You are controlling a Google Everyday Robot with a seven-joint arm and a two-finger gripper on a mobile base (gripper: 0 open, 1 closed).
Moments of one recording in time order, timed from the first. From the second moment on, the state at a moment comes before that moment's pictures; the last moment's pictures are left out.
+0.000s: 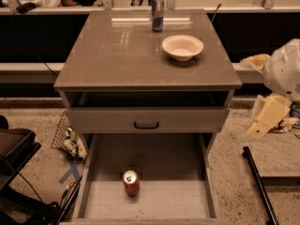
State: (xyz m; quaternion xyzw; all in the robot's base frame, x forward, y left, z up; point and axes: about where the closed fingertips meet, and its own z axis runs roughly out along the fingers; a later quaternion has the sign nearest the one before) arm 0.451 -0.203 0.912 -0.61 0.74 0.06 0.26
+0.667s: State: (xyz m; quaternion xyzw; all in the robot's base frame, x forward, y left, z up) arm 0.421 -0.142 0.762 -0.54 0.68 0.24 0.42
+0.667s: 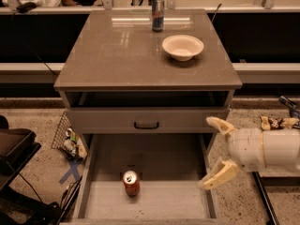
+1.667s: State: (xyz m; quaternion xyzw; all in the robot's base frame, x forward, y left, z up) arm 0.405 -0.093 0.694 -0.52 0.67 0.27 0.46
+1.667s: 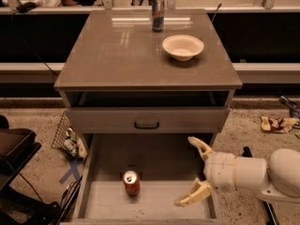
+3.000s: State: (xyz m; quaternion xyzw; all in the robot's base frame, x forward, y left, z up) arm 0.428 -0.003 0.486 -0.52 0.63 0.33 0.47
